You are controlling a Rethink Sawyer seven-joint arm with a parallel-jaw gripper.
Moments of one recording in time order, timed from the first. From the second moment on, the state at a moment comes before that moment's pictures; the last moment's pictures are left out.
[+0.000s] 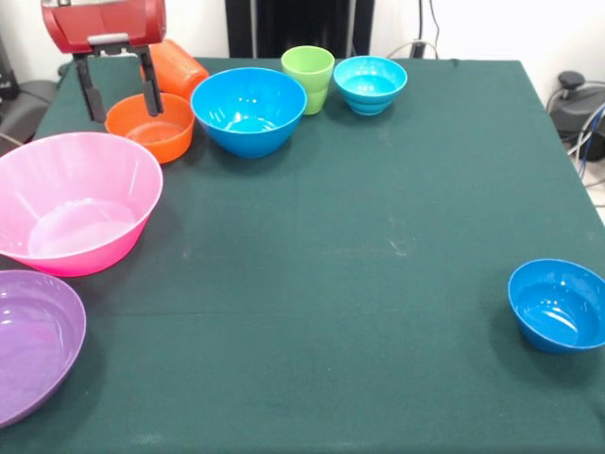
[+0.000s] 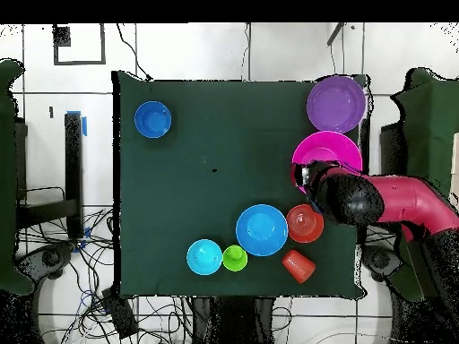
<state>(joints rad) -1.11 -0.68 0.84 1.75 -0.69 0.61 1.65</state>
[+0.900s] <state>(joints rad) -1.16 -0.55 0.90 1.74 -0.69 0.61 1.65</state>
